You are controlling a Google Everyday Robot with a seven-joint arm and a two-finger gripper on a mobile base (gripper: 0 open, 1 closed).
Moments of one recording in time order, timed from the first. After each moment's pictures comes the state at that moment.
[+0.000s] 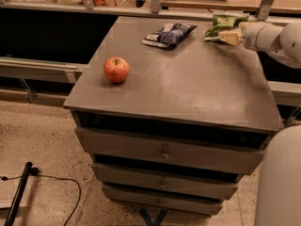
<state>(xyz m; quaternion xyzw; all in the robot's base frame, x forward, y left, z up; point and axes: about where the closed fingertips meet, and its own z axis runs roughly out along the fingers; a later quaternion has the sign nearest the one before) 0.861 -0.337 0.867 -0.22 0.76 0.05 0.61</state>
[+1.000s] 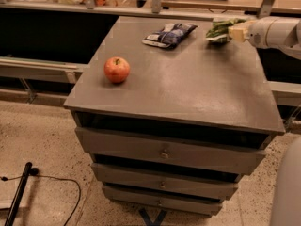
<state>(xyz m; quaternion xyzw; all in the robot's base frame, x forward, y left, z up) 0.814 -0.319 0.892 -0.28 0.76 0.09 0.58</state>
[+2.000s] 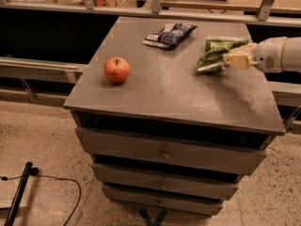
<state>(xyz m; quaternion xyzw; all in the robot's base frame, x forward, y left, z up) 0.668 -0.263 0.878 -0.36 0.76 0.20 0.51</state>
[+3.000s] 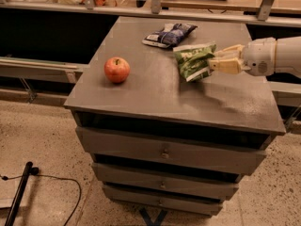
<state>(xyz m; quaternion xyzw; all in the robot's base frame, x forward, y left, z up) 0.624 -0.198 0.892 -0.46 0.68 0.26 0.50</state>
